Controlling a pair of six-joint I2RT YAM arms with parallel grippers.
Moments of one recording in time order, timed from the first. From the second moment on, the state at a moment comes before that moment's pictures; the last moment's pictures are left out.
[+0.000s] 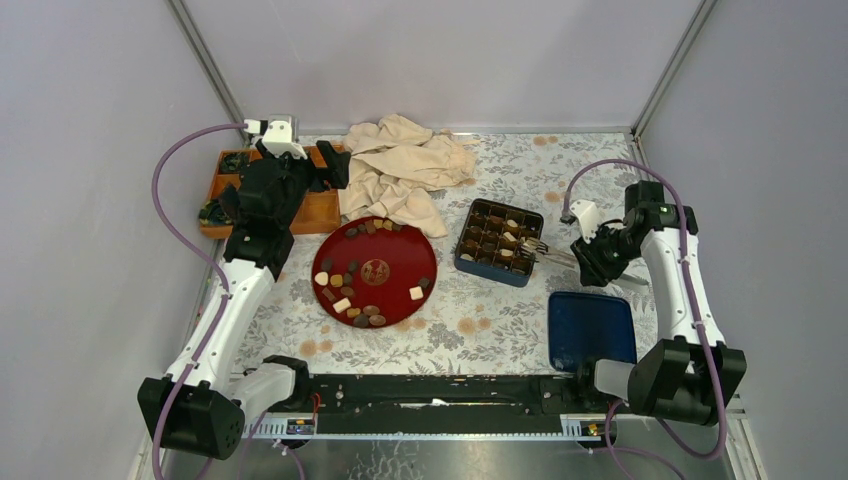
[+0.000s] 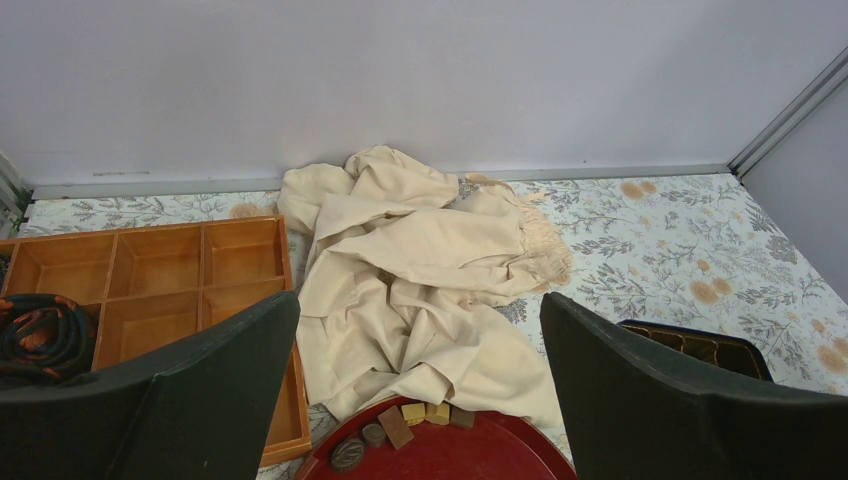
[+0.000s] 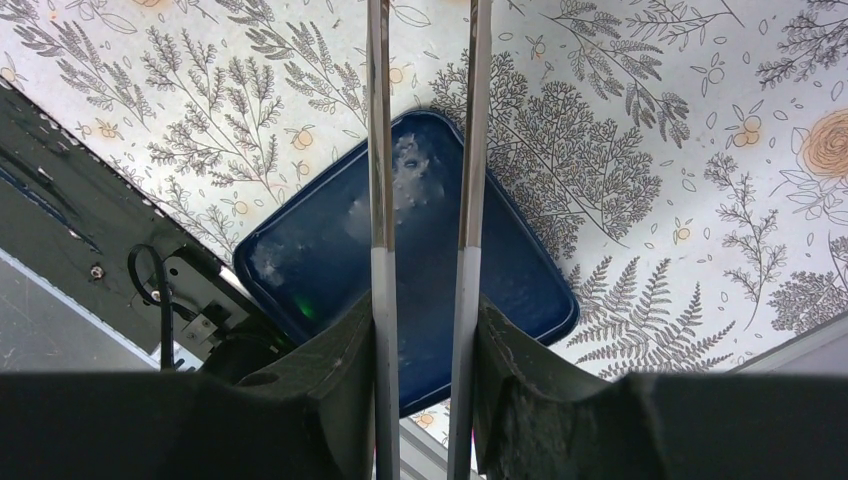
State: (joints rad) left arm -0.16 1.07 0.99 0.05 0.07 -0.19; right arm -0.16 1.23 1.13 -1.28 -0.40 -0.94
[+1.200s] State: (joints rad) left arm -0.16 1.07 0.99 0.05 0.07 -0.19; right arm -0.16 1.31 1.10 -1.20 -0.41 -0.90
